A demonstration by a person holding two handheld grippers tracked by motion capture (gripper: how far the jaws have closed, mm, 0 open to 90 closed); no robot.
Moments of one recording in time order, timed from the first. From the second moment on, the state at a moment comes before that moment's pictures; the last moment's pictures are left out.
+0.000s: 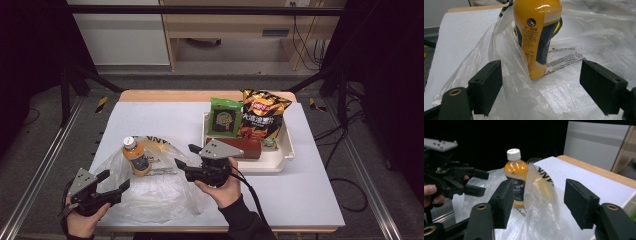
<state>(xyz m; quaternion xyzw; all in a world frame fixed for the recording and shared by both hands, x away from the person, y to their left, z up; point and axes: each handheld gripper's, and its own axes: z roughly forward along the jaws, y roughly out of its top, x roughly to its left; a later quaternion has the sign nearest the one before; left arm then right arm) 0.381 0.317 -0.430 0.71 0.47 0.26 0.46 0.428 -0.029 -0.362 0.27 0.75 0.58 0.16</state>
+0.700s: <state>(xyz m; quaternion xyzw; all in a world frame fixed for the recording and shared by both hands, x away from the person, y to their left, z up) 0.440 0.284 -0.399 0.71 0.47 0.29 0.45 0.421 -0.081 -0.385 0.30 0.77 0.53 0.18</state>
